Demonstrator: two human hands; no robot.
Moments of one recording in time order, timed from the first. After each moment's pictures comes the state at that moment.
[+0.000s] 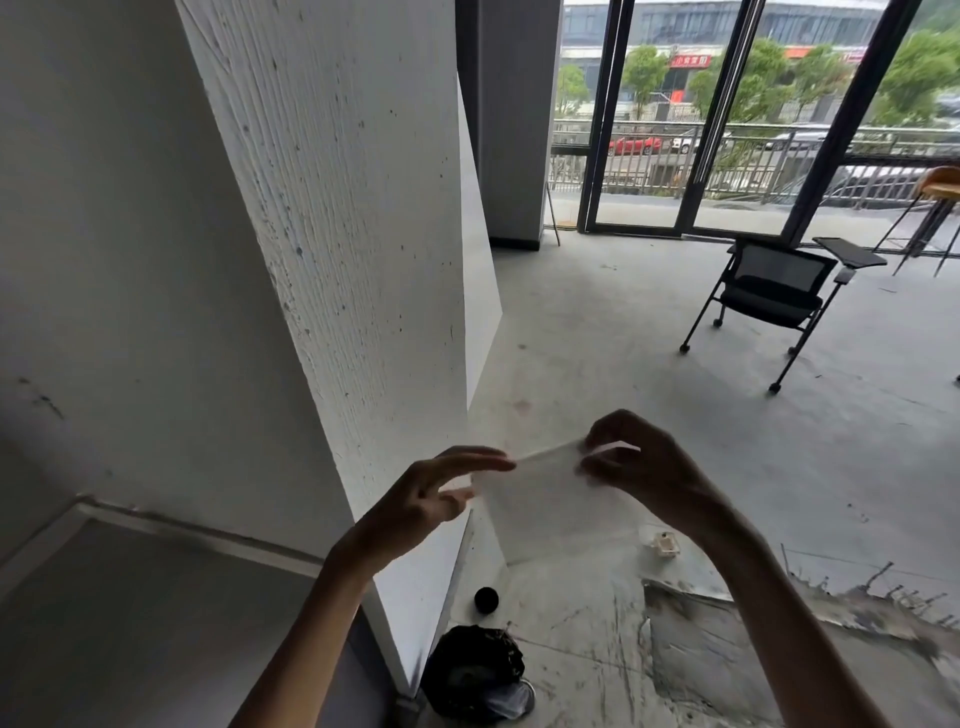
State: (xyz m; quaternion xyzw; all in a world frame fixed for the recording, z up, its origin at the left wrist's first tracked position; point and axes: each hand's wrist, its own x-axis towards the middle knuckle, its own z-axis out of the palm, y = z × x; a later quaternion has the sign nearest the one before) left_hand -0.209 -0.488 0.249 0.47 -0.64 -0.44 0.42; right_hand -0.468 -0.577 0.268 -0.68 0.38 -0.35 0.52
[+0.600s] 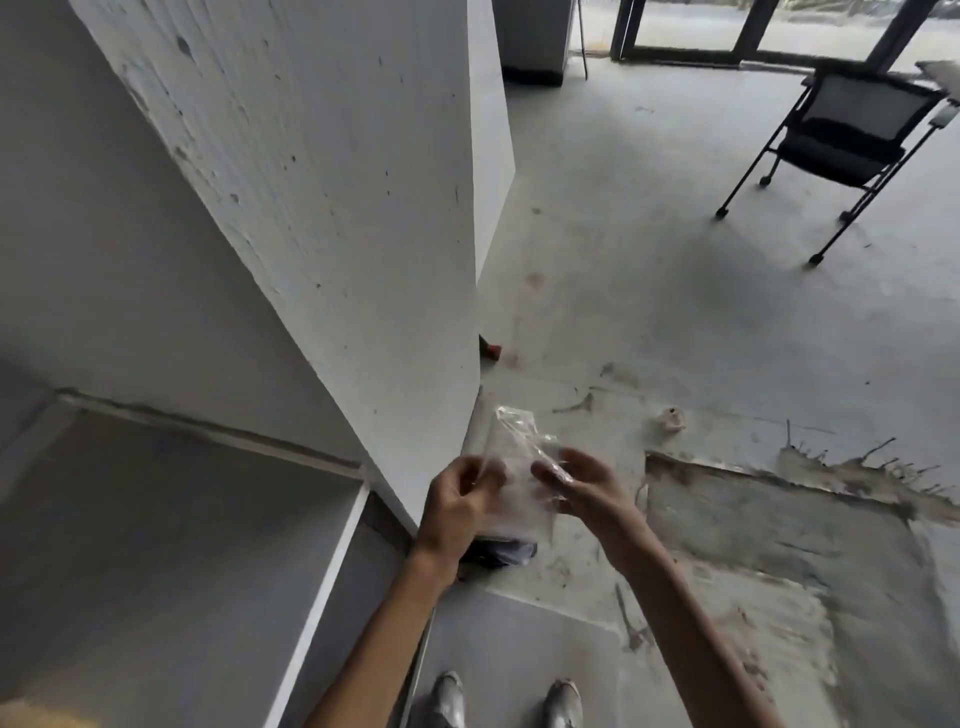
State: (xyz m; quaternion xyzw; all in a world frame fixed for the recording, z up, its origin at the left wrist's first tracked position) left_hand -0.250 -0.484 0.106 0.65 -0.30 -0.50 0.48; right_hand -0.415 -0.550 0.113 -0.48 0.52 -0.25 0.66
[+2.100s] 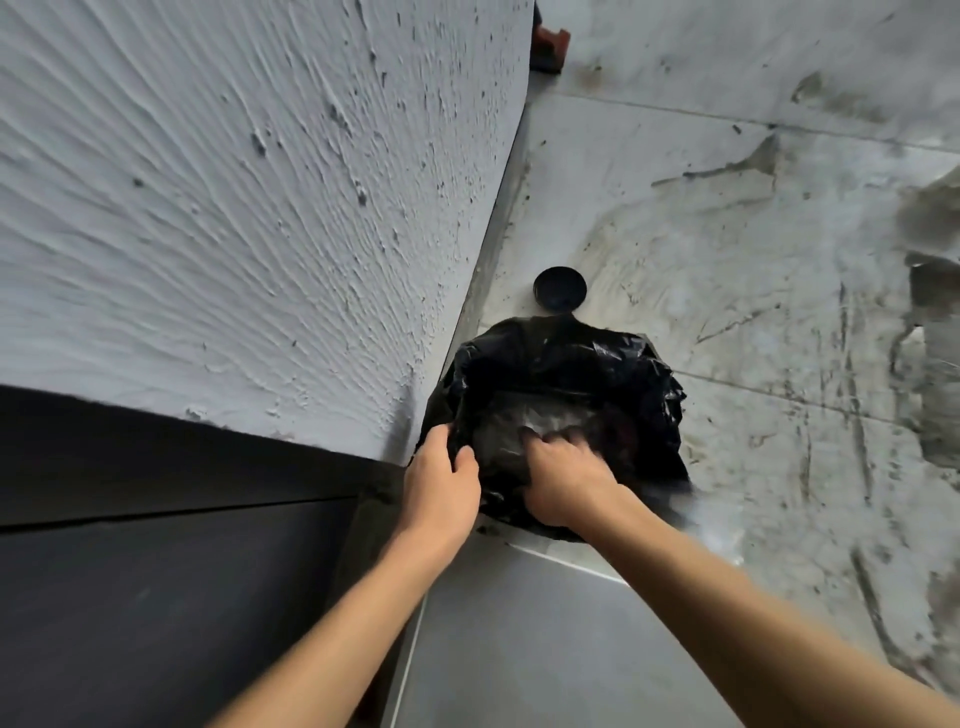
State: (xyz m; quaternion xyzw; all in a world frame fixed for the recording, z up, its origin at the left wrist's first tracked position) left_hand -0.151 -0.556 -0.696 0.84 -0.26 -0.43 0.21; right_hand -0.265 -0.622 -0.733 -0.76 0.49 0.28 0.32
